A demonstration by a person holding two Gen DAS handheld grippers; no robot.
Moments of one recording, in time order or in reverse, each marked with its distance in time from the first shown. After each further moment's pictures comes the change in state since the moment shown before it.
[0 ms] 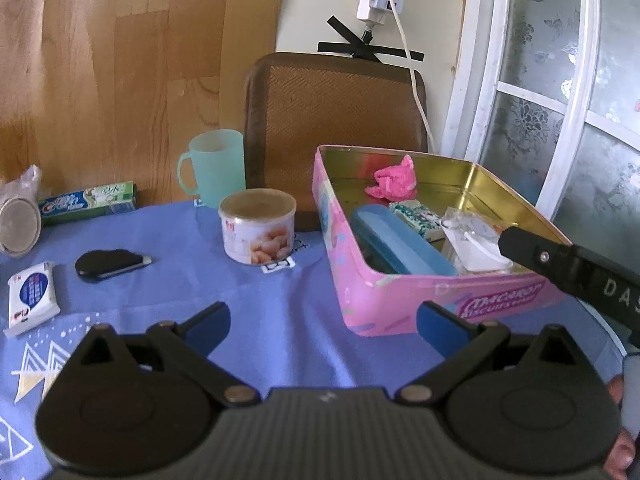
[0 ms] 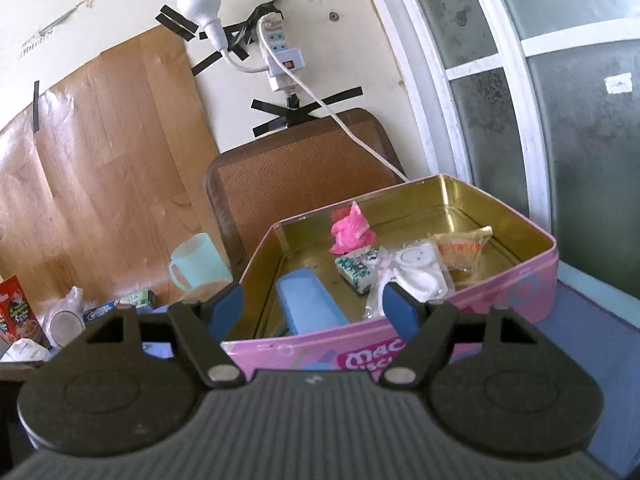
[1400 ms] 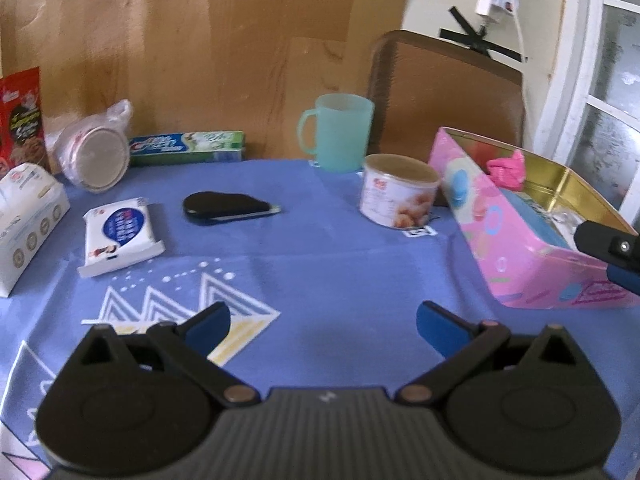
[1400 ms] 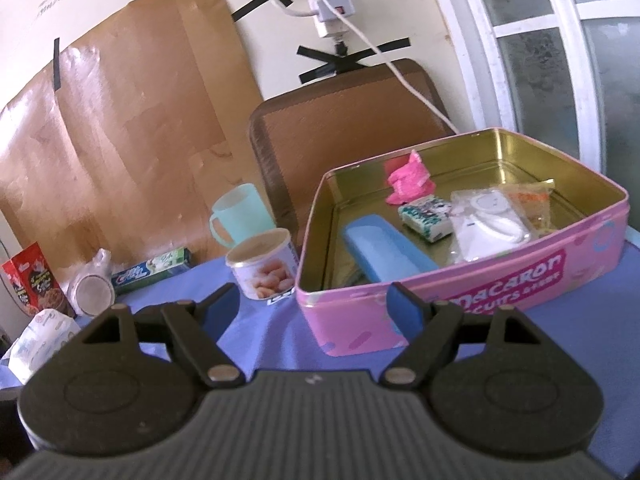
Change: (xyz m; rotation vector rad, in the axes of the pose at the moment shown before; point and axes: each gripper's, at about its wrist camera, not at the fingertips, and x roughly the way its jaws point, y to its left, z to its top) left arm 0.005 0.101 -0.035 -0.138 0.029 0.160; right arm 0.024 0.055 -0.020 -0.025 0.136 0.075
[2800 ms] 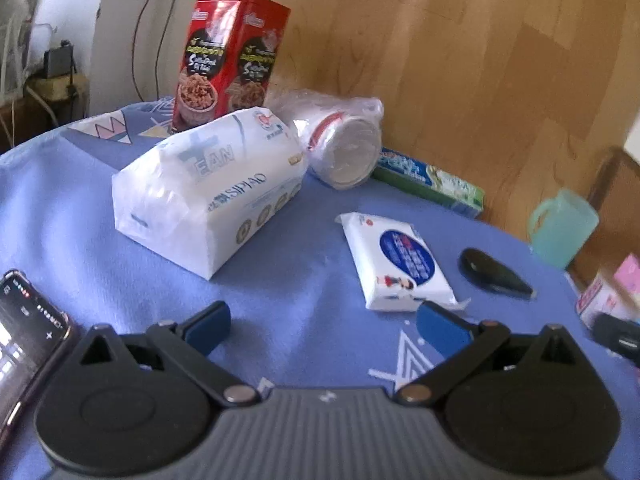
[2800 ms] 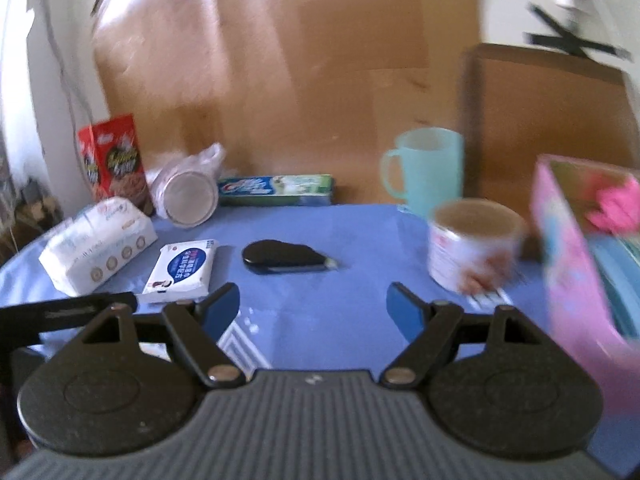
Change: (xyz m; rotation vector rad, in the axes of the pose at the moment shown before) left arm 0.002 0.180 -0.013 -0.398 -0.127 0.282; right arm 0.116 0.147 -0.030 -0.407 0.181 0.292
